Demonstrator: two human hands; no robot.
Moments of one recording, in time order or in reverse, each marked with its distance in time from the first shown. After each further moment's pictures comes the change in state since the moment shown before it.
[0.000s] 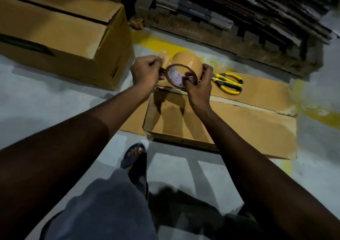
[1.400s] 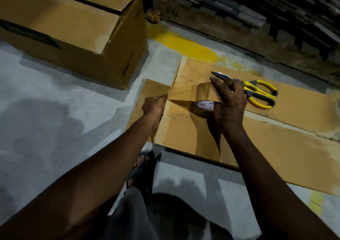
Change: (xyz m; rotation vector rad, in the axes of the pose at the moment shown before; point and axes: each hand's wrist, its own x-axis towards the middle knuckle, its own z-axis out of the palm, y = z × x) left_hand 0.023 -0.144 0.016 -0.078 0.095 -0.652; right_hand 0.029 0.089 -0.009 -0.571 0.057 -0.583
